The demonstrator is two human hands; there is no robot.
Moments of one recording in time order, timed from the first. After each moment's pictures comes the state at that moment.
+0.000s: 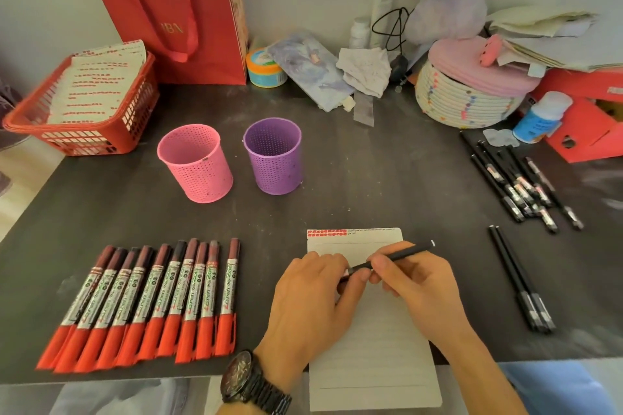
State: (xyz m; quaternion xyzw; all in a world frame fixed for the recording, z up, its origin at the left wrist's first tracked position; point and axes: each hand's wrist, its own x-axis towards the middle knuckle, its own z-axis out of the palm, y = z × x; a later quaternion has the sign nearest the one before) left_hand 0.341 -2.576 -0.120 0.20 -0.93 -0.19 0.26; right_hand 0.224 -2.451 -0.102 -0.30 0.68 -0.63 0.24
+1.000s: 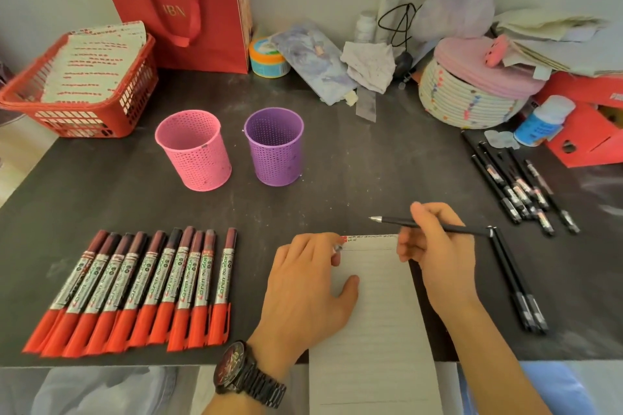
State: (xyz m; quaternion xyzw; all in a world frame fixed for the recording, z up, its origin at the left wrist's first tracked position) left_hand 0.341 -2.577 -0.124 0.24 -0.92 -0.23 0.19; right_hand 0.192 -2.464 -0.090 -0.16 0.65 -0.71 0.20
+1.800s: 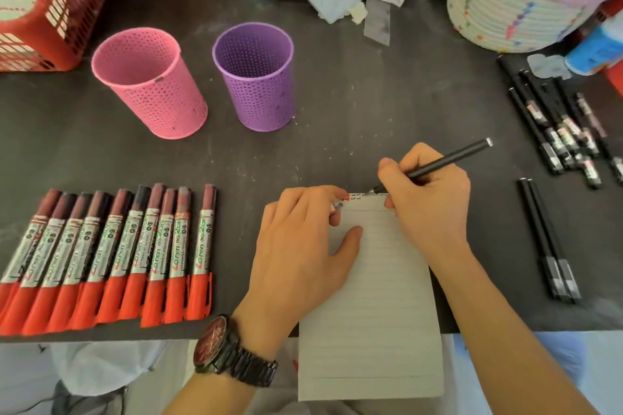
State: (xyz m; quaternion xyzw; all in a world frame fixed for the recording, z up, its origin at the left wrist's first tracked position) left_hand 0.333 -2.581 -0.124 0.26 -0.92 -0.24 0.19; right_hand 0.185 -2.498 -0.120 -0.22 0.79 -0.56 0.10
